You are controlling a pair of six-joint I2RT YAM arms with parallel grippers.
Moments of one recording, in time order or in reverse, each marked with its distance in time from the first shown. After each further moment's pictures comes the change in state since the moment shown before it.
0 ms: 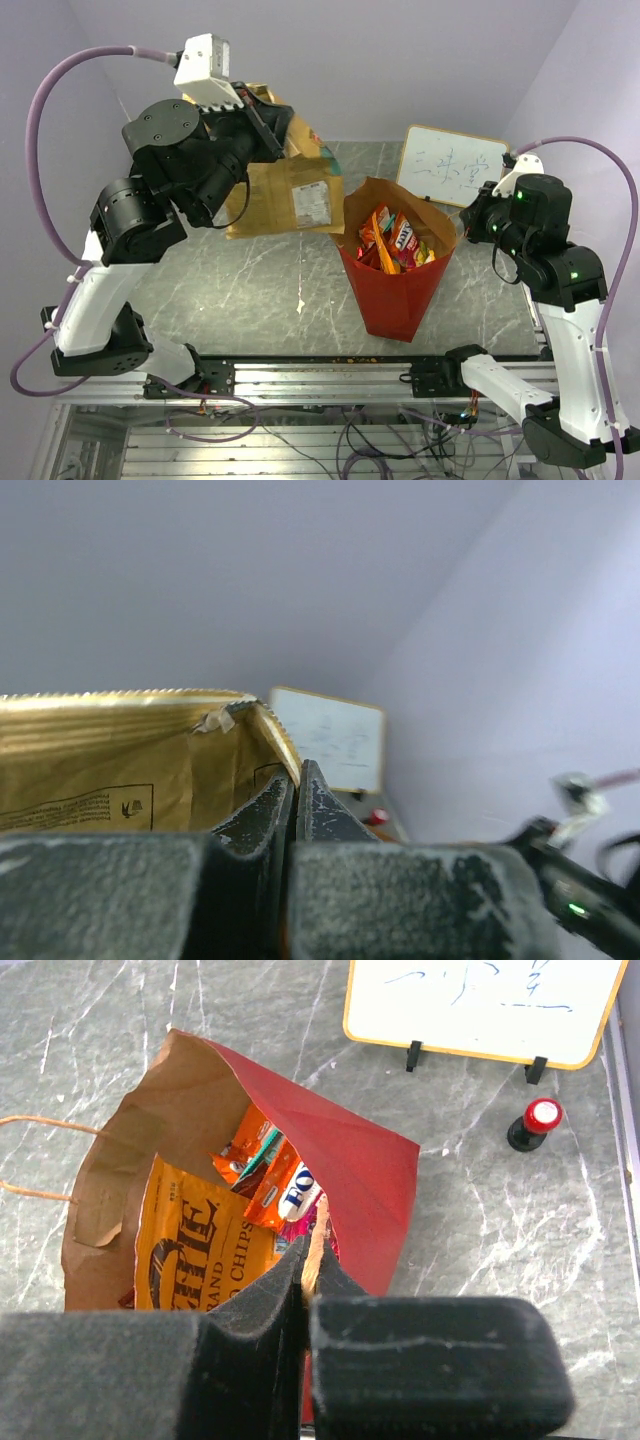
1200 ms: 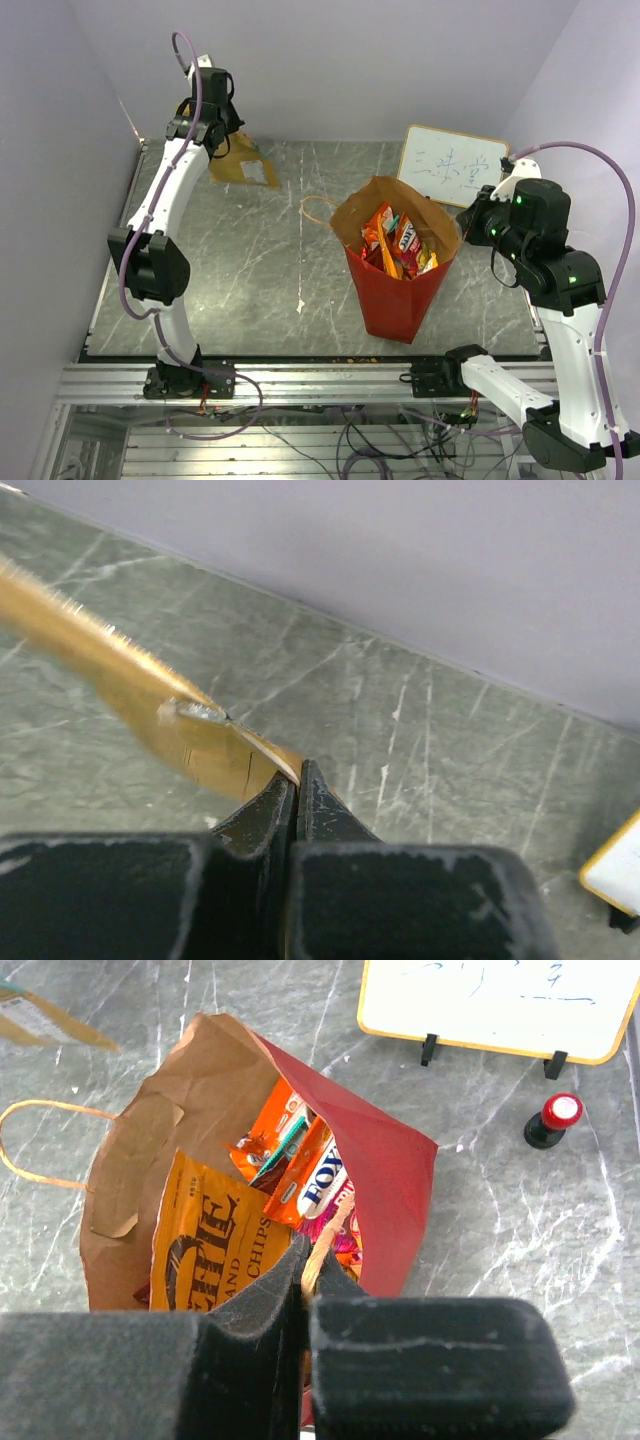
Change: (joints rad) left arm 0.840 0.428 -0.315 0.163 0.291 -0.043; right arm 0.000 -0.026 -0.039 0.015 -0.031 0.009
